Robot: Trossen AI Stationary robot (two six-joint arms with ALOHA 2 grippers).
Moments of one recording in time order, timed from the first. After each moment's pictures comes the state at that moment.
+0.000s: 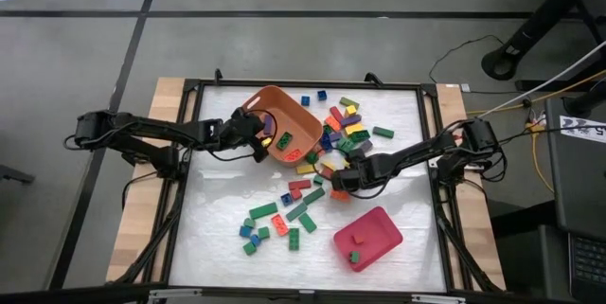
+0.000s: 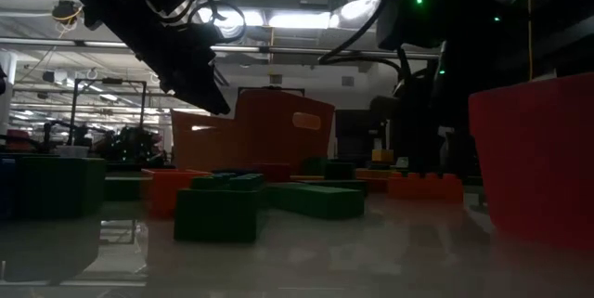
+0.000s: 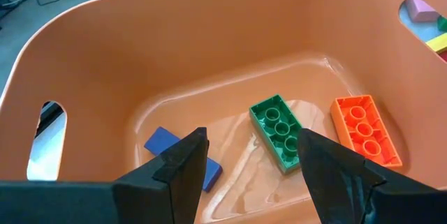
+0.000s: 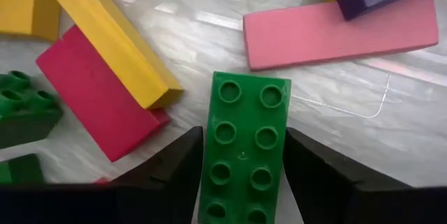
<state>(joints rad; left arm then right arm) 0.17 1.20 0.57 -0.05 -0.42 -0.16 0.18 1.74 0.95 -0.60 0.28 1.43</state>
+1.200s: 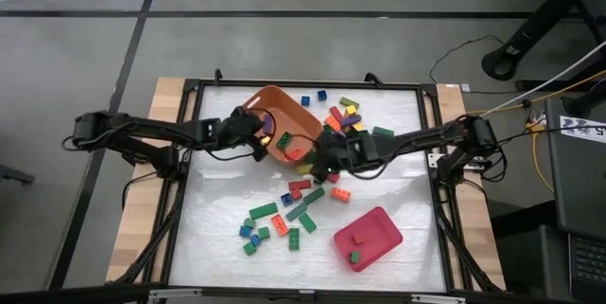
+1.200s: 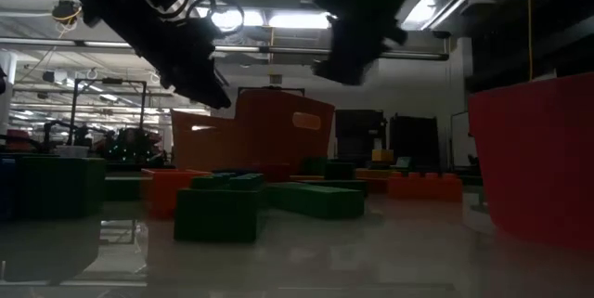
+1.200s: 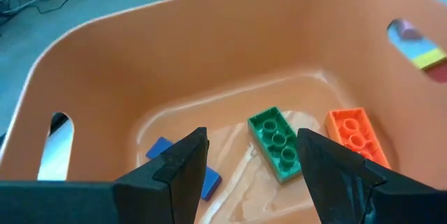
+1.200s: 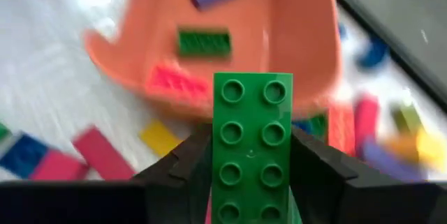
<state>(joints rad) 0.17 1.17 0.57 -0.04 -0.41 -0.15 0.11 1.73 1.39 -0.66 0.54 0.50</state>
